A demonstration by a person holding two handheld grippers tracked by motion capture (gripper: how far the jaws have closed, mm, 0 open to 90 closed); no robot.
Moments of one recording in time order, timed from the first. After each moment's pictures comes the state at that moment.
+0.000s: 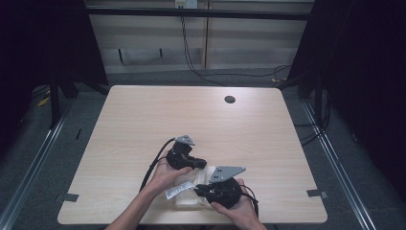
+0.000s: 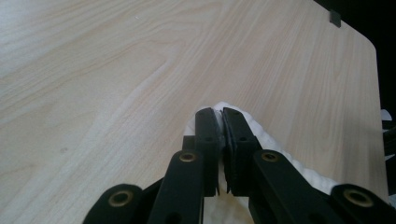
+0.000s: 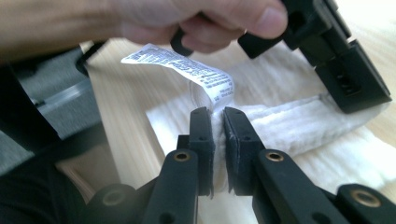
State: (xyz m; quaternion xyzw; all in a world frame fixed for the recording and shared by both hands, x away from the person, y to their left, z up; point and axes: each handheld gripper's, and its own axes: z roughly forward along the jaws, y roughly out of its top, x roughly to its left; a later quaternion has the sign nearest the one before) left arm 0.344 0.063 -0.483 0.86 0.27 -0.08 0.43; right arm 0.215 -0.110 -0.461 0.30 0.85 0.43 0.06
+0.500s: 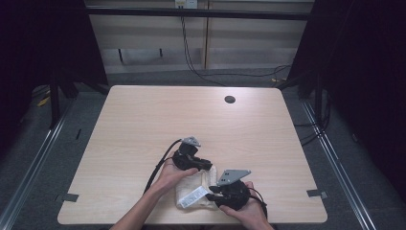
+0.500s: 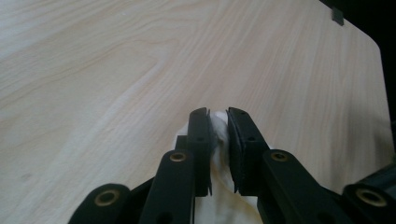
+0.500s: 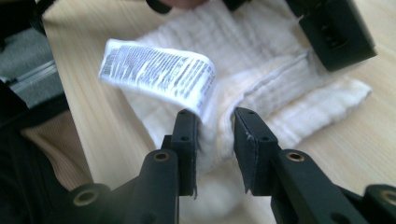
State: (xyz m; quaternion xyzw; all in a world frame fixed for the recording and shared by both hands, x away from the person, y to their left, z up) left arm 0.344 0.046 -0.493 0.86 0.26 -0.08 0.42; right arm 0.214 -0.133 -0.481 0.32 0.86 0.38 0.07
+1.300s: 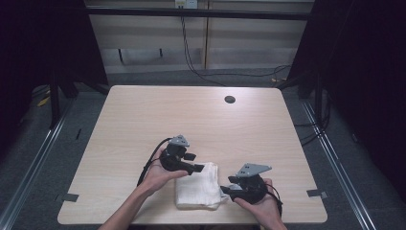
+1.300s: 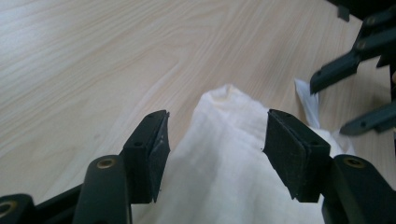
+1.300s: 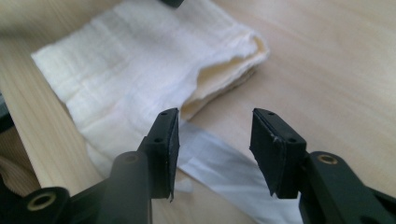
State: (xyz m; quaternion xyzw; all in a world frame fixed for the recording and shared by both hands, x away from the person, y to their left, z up) left arm 0.333 0.085 -0.468 0.87 0.26 -0.03 0.42; right arm 0.220 -0.179 -0.476 0.39 0.83 0.38 0.11
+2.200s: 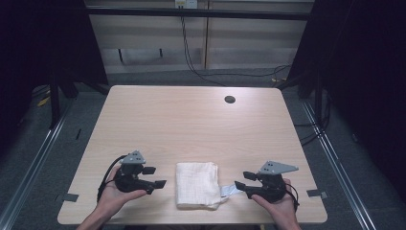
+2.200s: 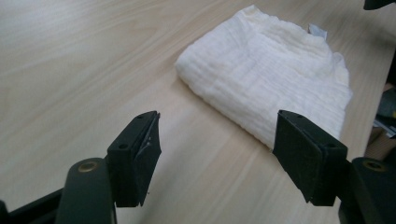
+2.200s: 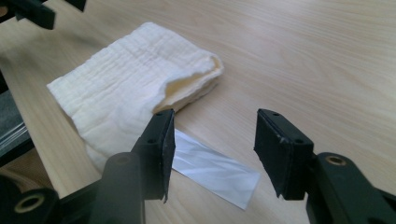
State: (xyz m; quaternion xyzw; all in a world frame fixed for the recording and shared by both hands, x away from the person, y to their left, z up) left arm 0.272 0.197 -0.458 0.85 0.32 0.00 0.41; right arm 0.211 -0.225 -0.463 0.42 0.79 0.44 0.12
